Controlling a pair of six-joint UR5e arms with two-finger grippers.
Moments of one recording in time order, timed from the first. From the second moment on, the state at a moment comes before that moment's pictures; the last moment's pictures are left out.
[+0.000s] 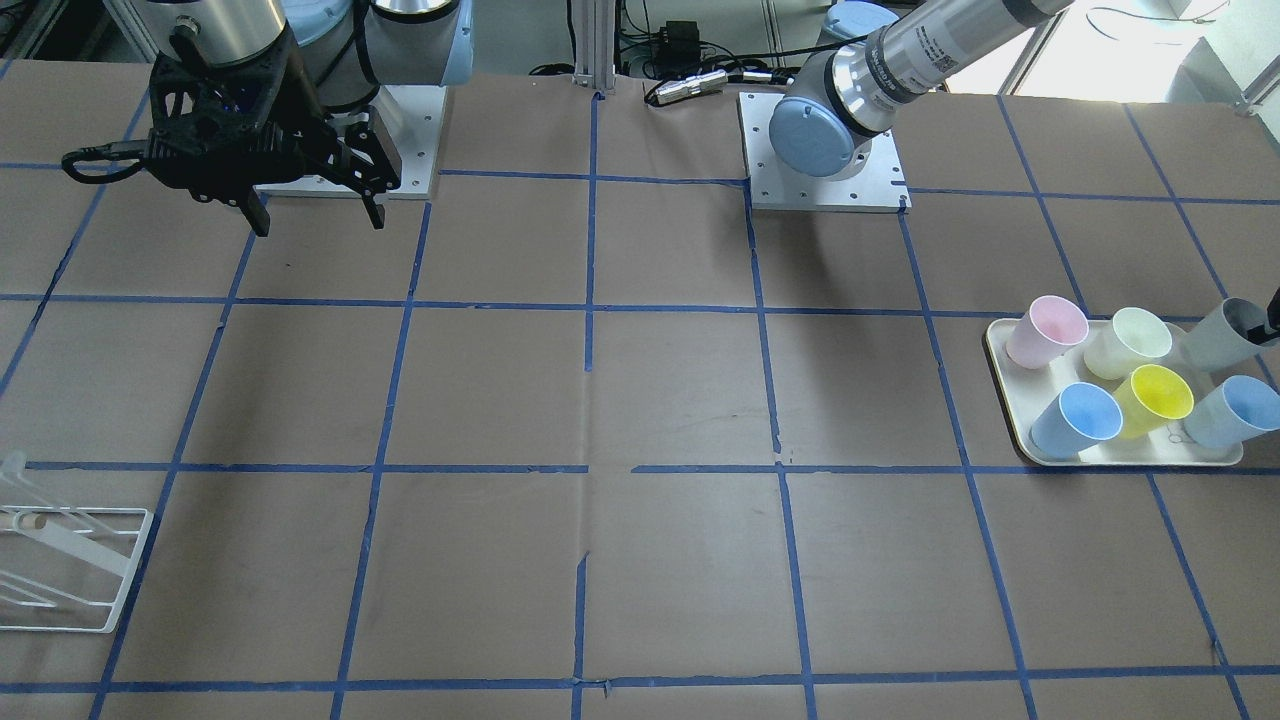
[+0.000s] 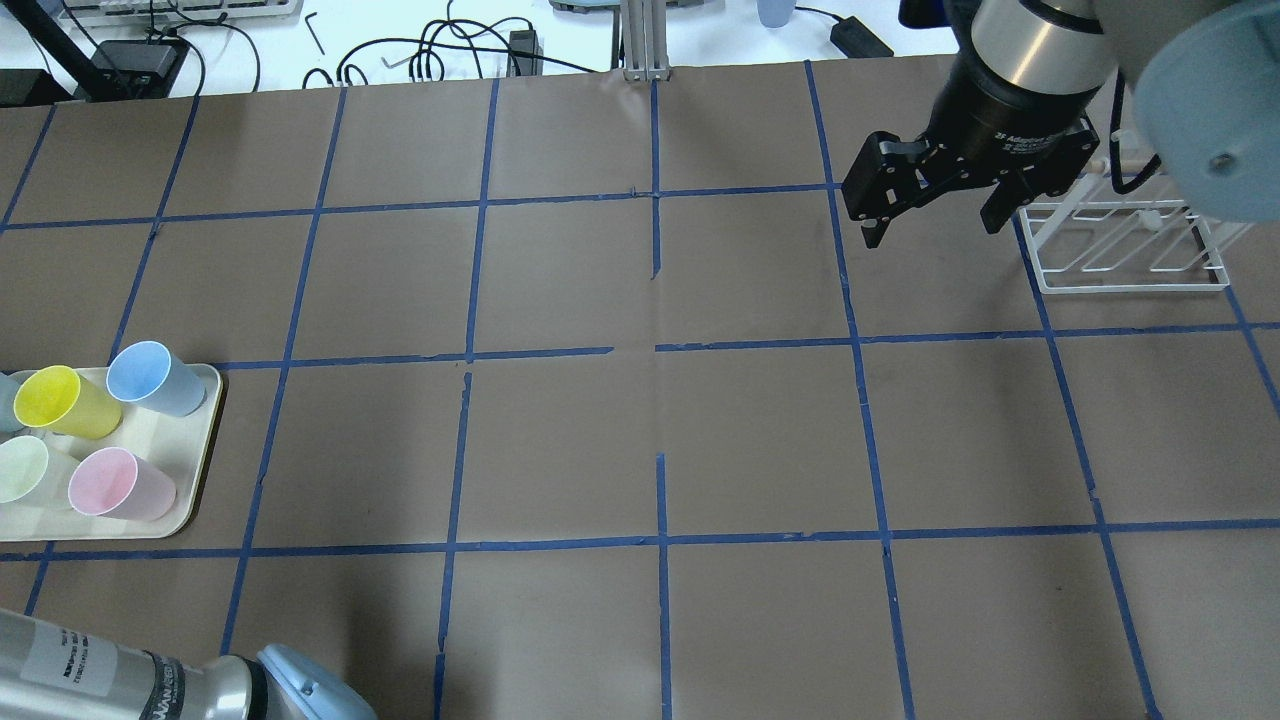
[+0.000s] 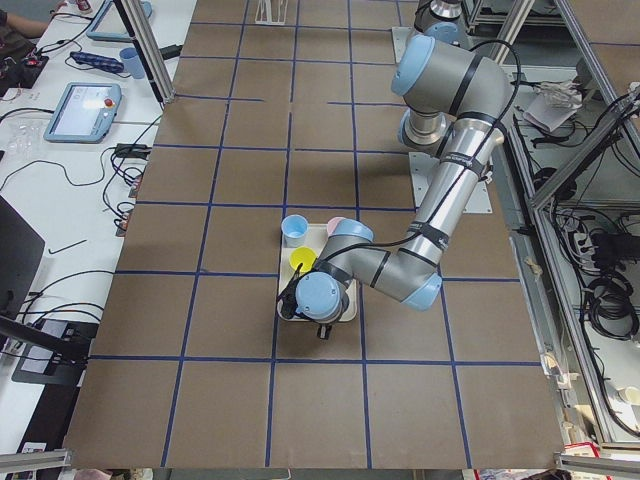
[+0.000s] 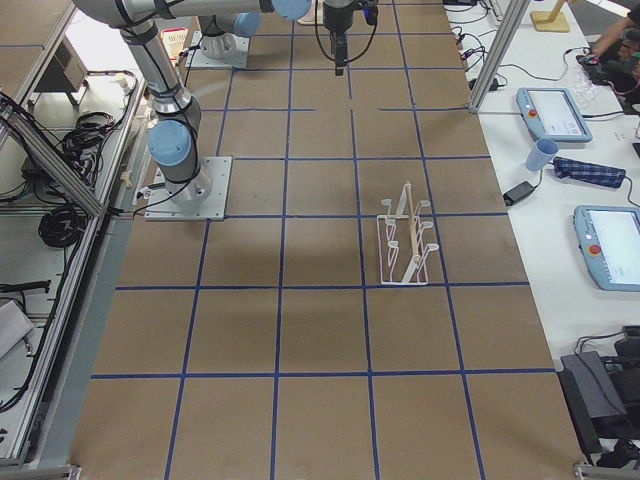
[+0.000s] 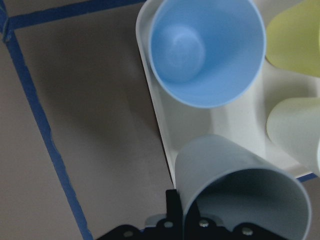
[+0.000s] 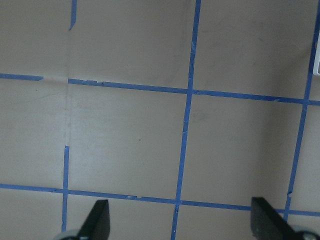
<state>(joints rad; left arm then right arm) -0.50 -2.13 -1.42 -1.37 1.60 1.30 1.61 -1.61 1.57 -1.56 -1.55 -0.06</state>
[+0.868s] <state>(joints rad) -0.50 -2.14 -1.47 -1.33 1.61 1.30 1.61 -1.62 1.56 -1.56 -1.54 -0.06</state>
